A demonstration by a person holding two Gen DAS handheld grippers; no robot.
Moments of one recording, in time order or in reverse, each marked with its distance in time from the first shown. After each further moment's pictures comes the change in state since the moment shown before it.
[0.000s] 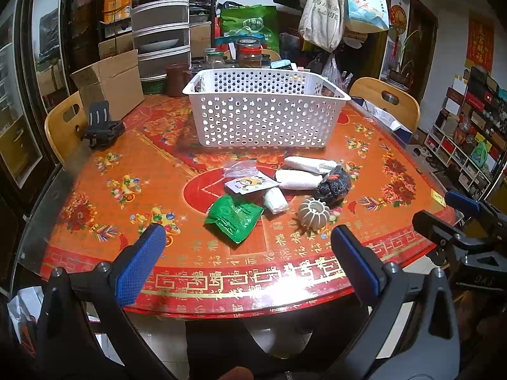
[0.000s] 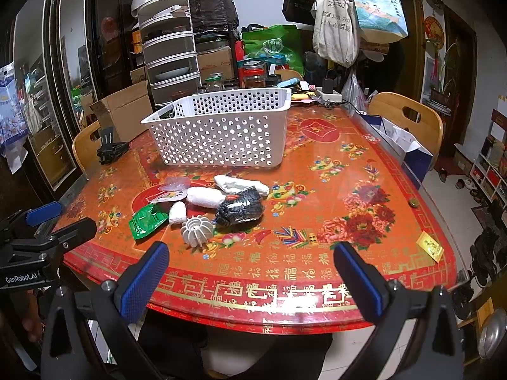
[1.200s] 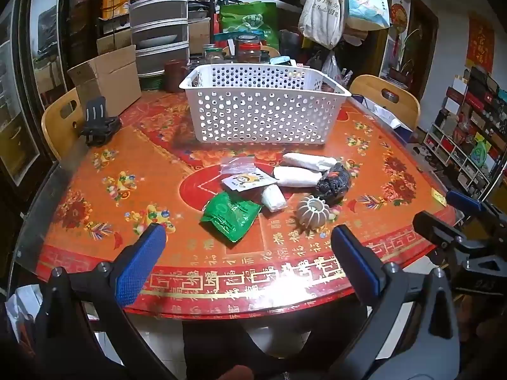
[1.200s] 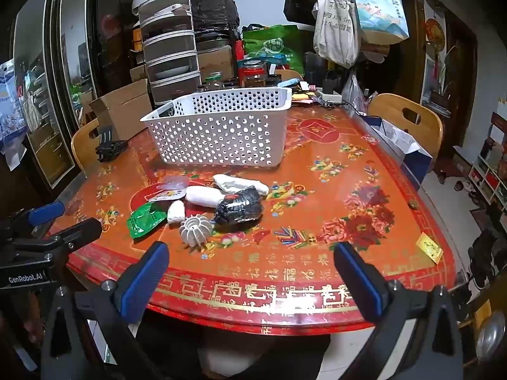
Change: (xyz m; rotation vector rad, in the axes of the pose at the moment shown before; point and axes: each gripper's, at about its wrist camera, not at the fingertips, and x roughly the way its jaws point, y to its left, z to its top) left arm 0.010 -0.002 -0.001 -0.007 0.026 -0.012; right arm 0.001 0.002 0.000 -0.004 0.000 -0.011
